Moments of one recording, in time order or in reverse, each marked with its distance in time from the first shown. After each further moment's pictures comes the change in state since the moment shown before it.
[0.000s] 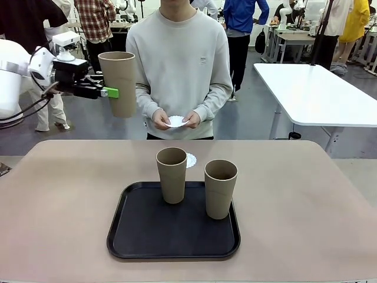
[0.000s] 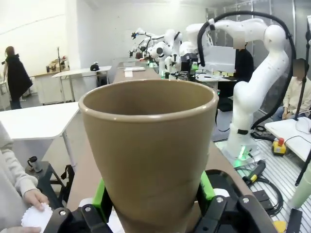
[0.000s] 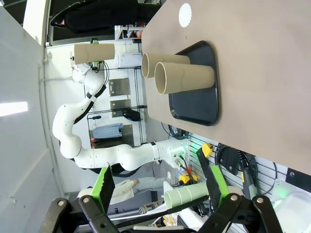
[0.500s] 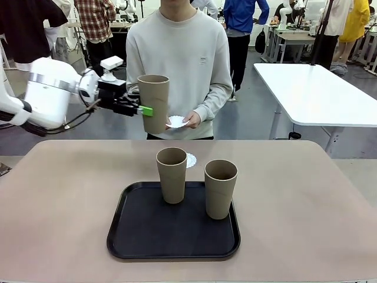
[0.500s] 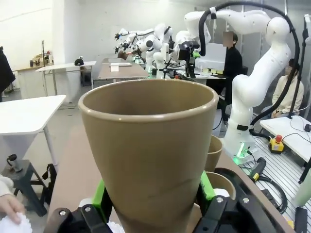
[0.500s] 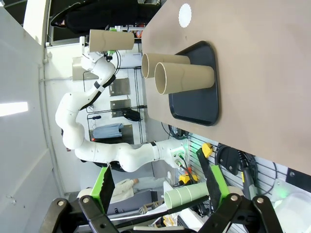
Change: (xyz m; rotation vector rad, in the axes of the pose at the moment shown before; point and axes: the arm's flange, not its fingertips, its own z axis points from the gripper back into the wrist) left arm -0.049 0.042 -0.085 -0.098 0.006 0.038; right arm 0.000 0.000 0.000 0.000 0.000 0.000
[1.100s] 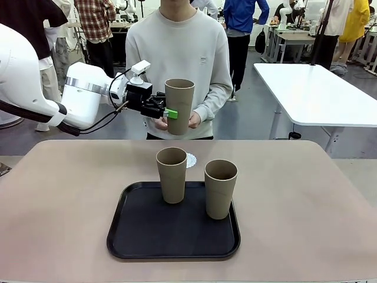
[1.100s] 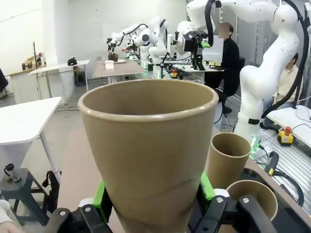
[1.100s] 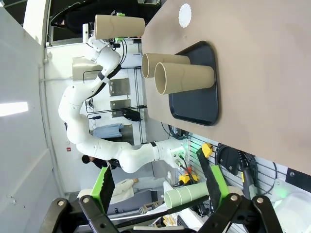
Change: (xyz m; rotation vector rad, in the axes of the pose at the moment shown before) left arm -0.001 0.044 -0.062 -0.033 0.019 -0.052; right arm 0.000 0.000 0.000 0.000 0.000 0.000
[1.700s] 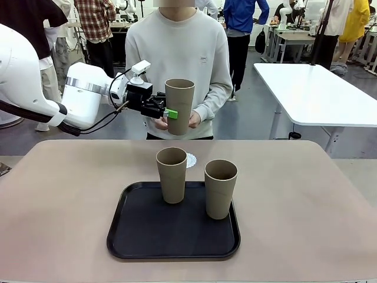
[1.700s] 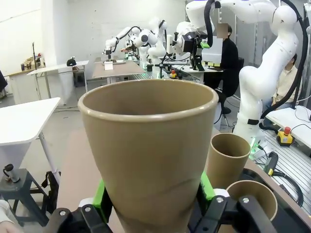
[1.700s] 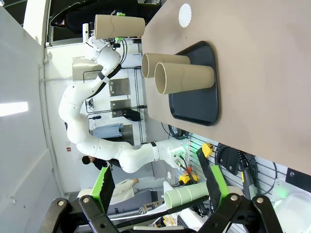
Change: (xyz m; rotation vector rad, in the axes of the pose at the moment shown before) left arm -0.001 0.000 0.000 -0.003 -0.001 0.003; right arm 0.000 0.000 0.000 0.000 0.000 0.000
